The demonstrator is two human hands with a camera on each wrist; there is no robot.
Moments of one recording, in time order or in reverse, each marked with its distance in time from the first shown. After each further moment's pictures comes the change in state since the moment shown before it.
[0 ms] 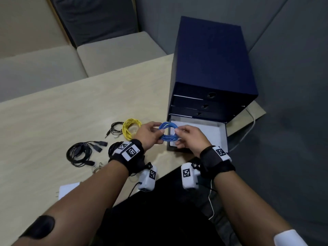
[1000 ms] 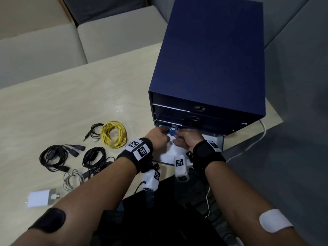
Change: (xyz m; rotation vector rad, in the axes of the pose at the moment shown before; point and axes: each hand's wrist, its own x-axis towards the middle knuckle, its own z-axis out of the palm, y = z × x) left_hand 0.084 0.028 0.094 0.578 -0.122 -0.211; right_hand 0.127 0.029 -0.068 0.183 0.053 0.396
